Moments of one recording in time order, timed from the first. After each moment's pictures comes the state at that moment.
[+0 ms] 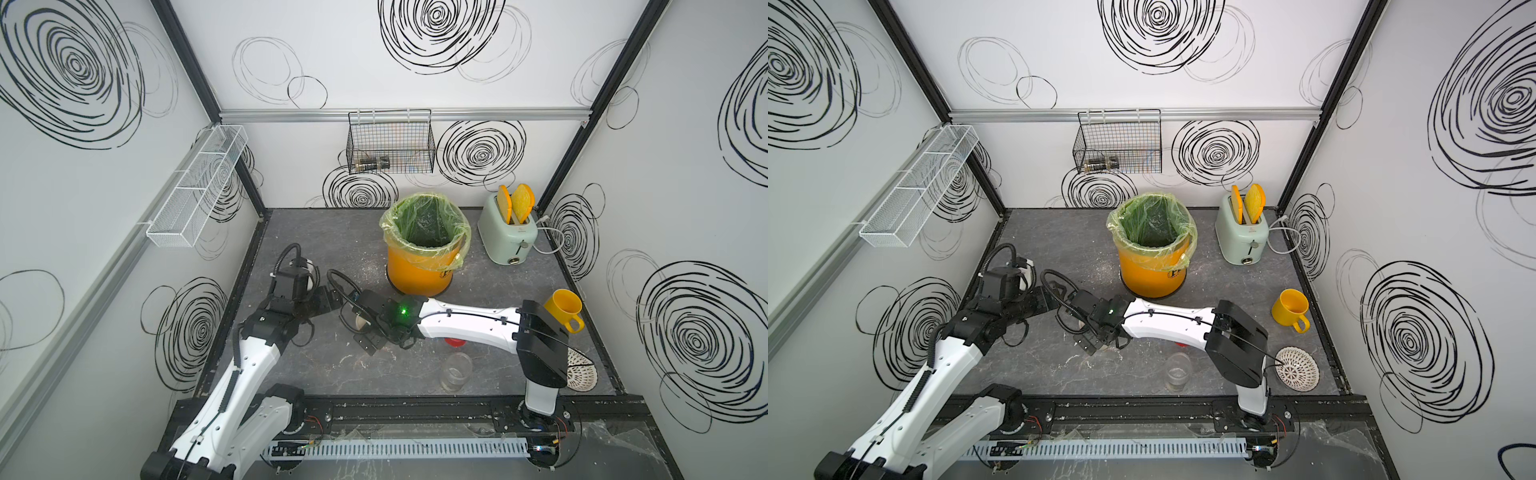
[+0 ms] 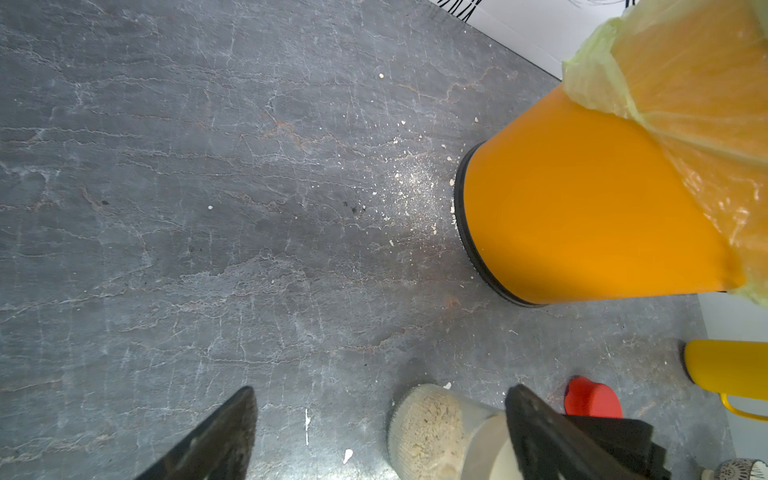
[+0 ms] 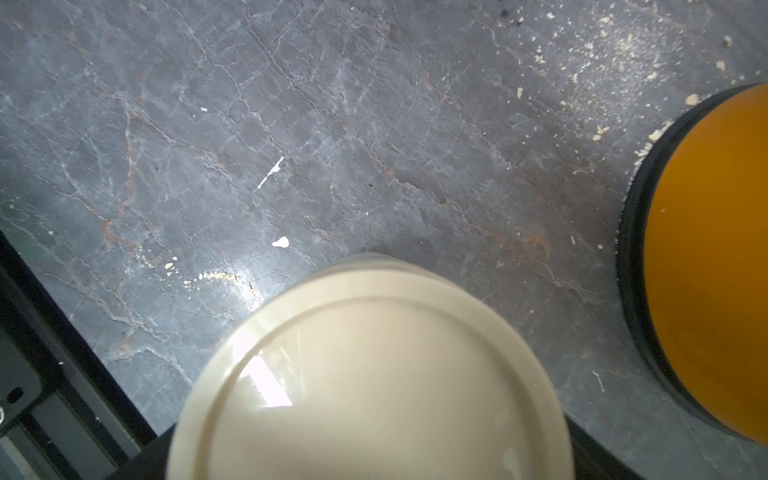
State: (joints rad) left arm -0.18 0.88 0.74 -0.63 0.12 -0.50; right arm 1.20 1.87 1.44 -0.66 0.18 0.27
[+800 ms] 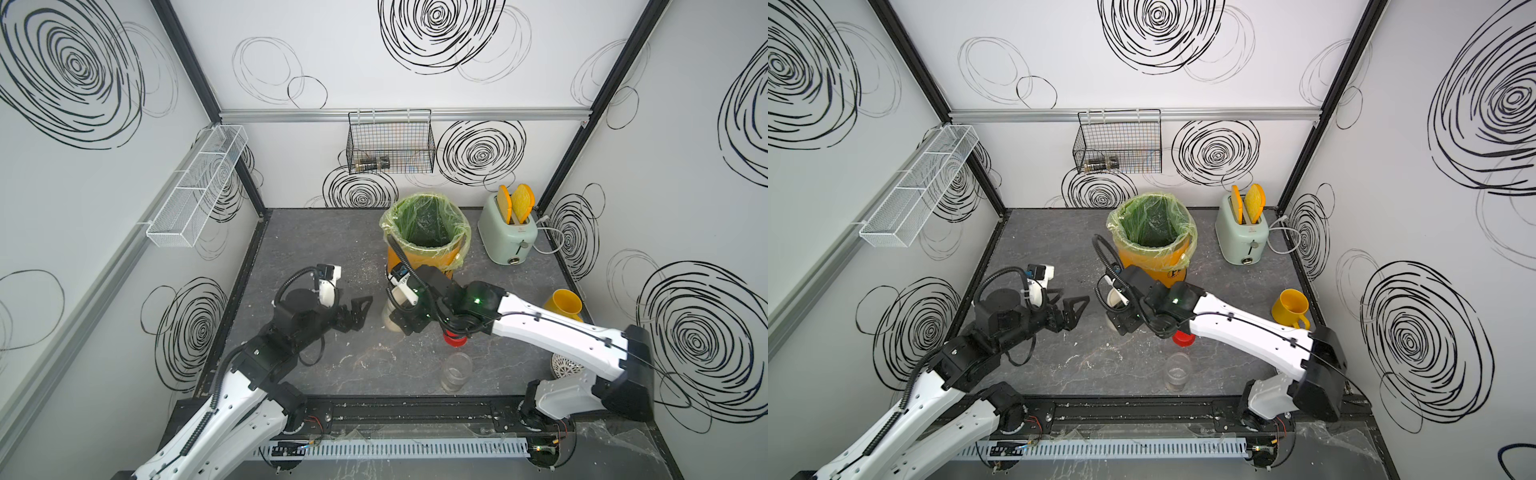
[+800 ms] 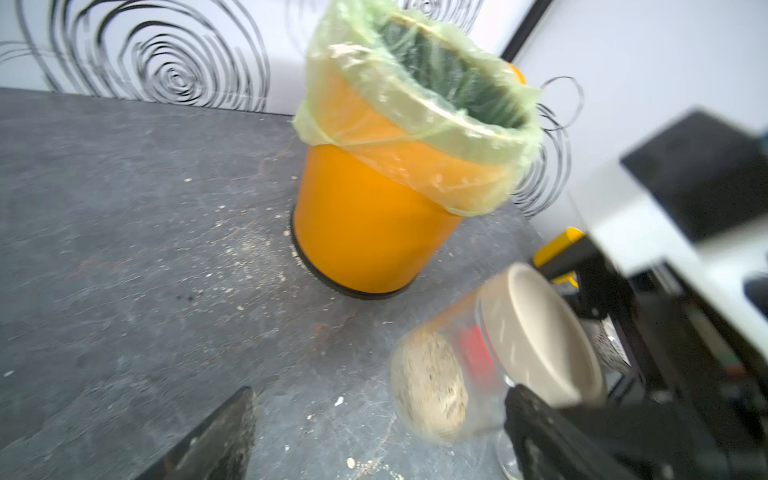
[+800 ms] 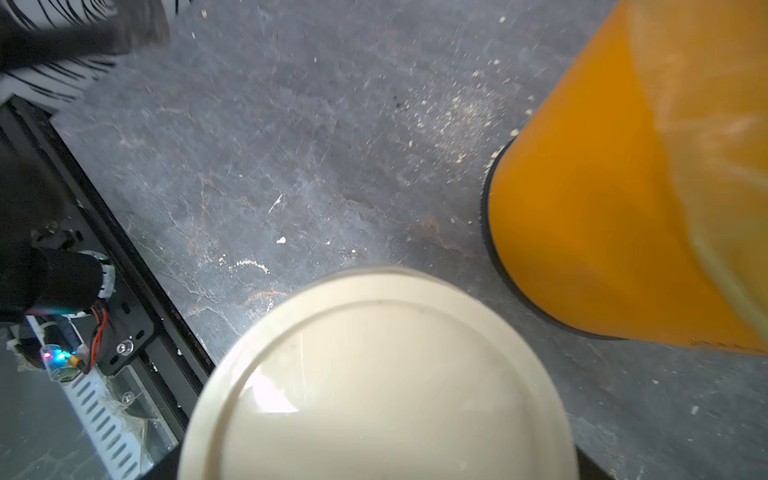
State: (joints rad) left arm -0.62 0.59 0.65 -0.42 0.09 -0.40; right arm 1.07 1.35 1.24 -0.72 0.12 0.26
